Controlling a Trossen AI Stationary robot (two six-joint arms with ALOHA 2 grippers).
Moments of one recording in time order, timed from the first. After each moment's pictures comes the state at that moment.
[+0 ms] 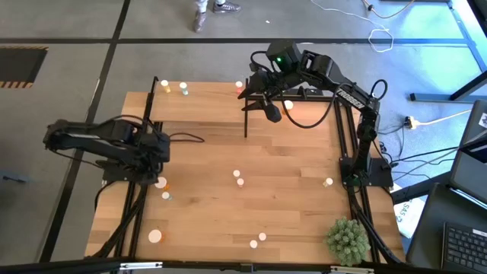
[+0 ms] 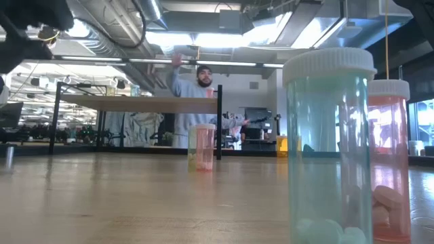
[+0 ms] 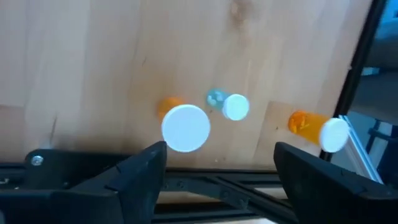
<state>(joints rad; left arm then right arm) -0.05 0.77 0.83 -1.30 0.28 -0.37 -0.35 1.90 2.36 -1.05 -0.52 -0.45</state>
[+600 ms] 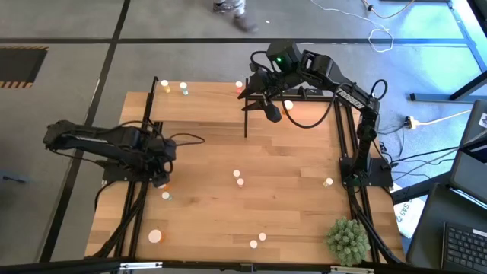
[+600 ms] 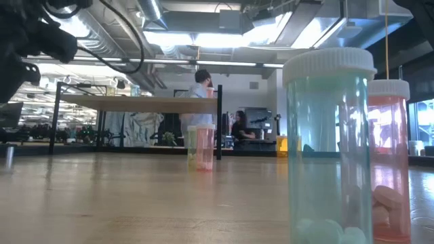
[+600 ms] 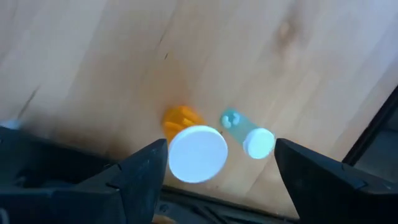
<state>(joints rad) -0.05 0.77 0.65 -1.12 0.25 -0.68 -0.35 1.90 2.36 -1.05 -0.52 -0.45</state>
